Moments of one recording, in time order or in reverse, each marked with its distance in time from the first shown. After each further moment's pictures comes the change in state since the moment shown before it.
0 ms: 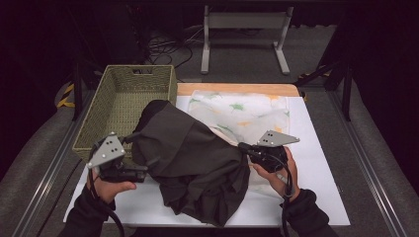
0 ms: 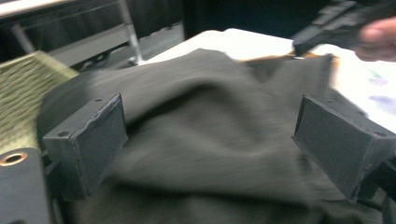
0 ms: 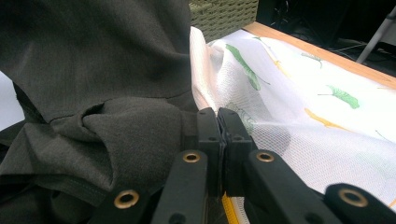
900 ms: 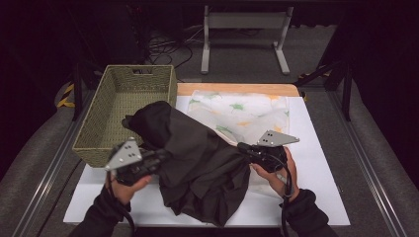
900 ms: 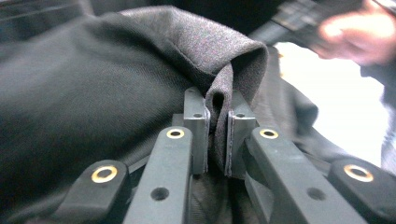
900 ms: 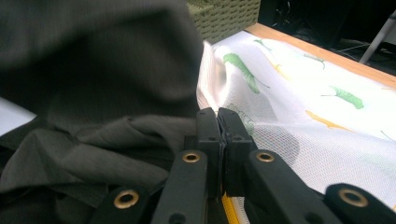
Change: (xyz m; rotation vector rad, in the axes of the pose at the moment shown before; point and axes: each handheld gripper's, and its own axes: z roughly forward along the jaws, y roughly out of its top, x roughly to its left) left arm -0.055 -0.002 0.036 0.002 -0.228 0.112; right arm 0.000 0.000 0.000 -0.010 0.008 0.010
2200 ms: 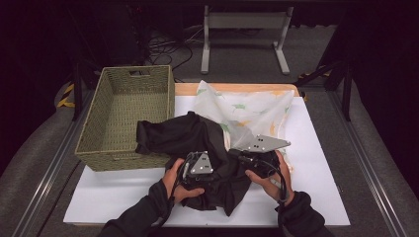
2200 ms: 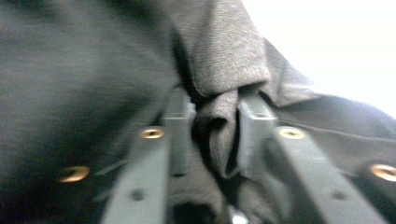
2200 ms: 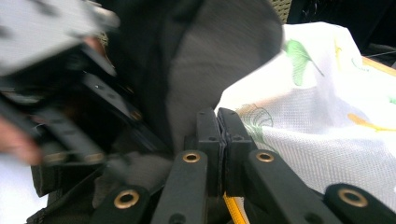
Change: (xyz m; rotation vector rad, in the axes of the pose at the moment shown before) left arm -0.032 -0.009 0.121 0.289 -0.131 0.133; right arm 0.021 0.004 0.006 0.013 0.079 -0.040
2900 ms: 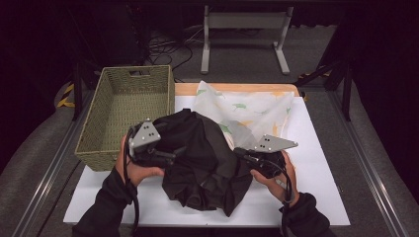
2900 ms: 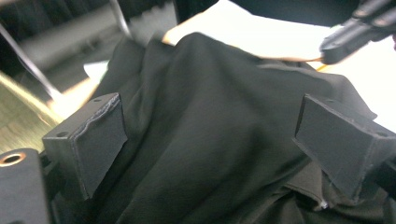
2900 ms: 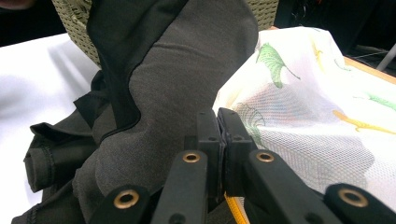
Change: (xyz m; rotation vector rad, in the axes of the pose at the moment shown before) left arm 0.068 -0.006 -0.110 -0.170 0.308 -0.234; right arm -0.003 -0.001 -0.012 -0.011 -0.032 0.000
